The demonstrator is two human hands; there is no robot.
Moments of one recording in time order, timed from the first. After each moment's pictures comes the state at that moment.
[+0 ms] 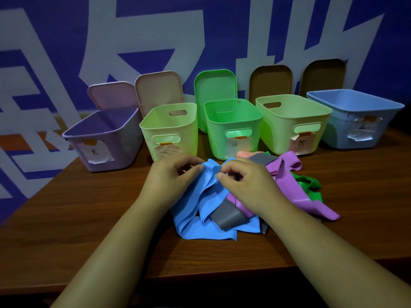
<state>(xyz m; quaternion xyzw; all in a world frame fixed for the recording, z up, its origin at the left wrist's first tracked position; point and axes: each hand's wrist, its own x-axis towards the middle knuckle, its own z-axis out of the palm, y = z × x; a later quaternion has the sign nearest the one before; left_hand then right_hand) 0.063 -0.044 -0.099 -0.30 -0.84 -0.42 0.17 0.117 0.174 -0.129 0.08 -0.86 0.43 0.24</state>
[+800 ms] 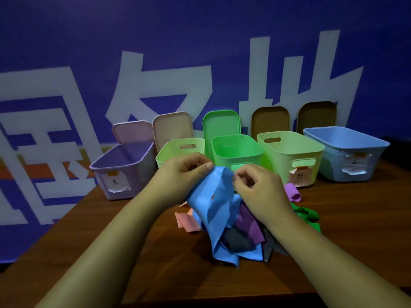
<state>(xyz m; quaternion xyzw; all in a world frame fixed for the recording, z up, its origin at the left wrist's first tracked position) 0.083 -0.043 -0.008 -0.33 -0.84 -0.43 0.10 0.128 0.176 -0.074 0.06 -0.84 0.37 0.39</state>
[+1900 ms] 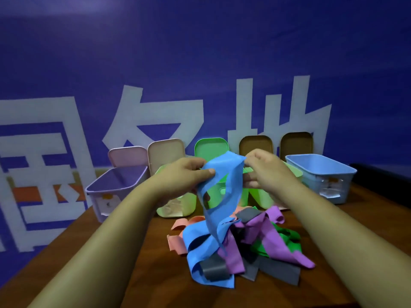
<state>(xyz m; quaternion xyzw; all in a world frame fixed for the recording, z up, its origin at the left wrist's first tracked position) 0.085 -0.026 0.064 -0.33 -0.82 -0.46 -0.05 0.148 0.206 0.049 0.01 -0.71 0.67 0.19</state>
